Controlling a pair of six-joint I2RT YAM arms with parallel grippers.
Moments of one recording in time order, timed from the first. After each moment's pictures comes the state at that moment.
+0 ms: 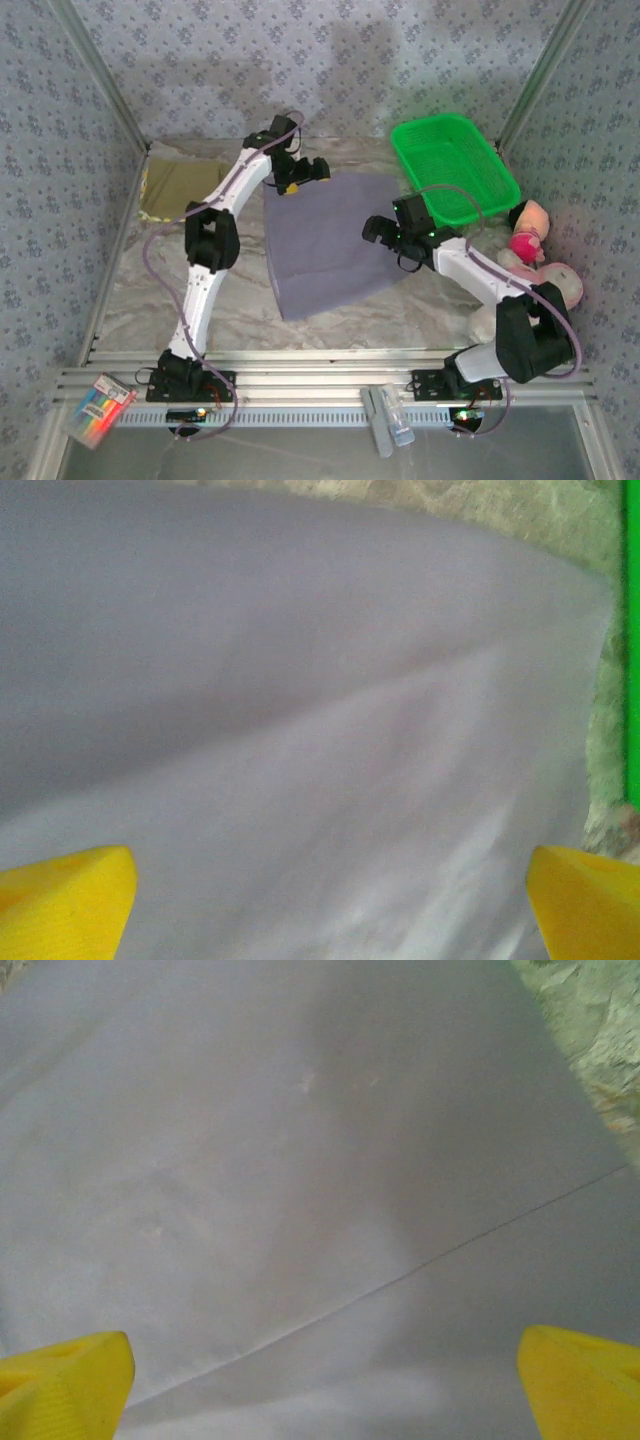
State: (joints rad) left arm -0.40 2.44 2.35 -1.00 0.36 -0.54; right arm 0.40 1.39 0.89 -0.38 0.01 0.66
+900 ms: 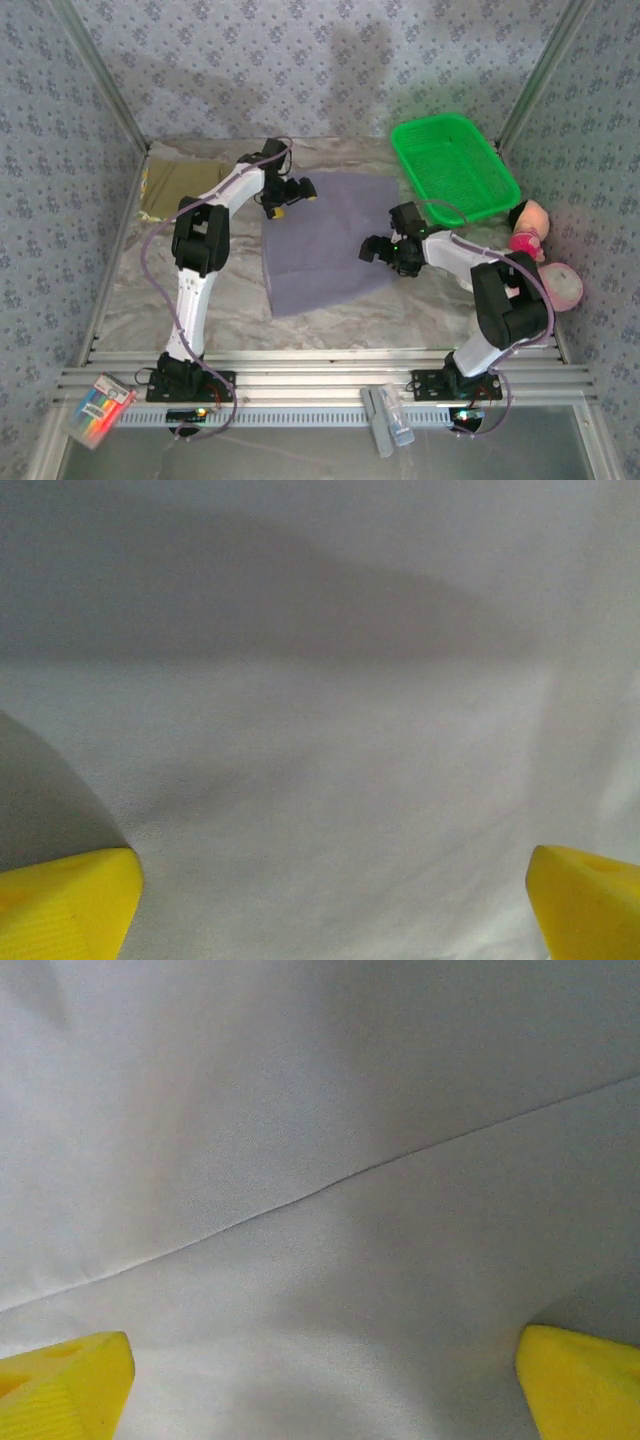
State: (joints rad) left arm -0.36 2.37 2.02 -0.82 0.29 -0.69; right arm 0.37 1.59 0.87 -0.42 -0.21 0.62
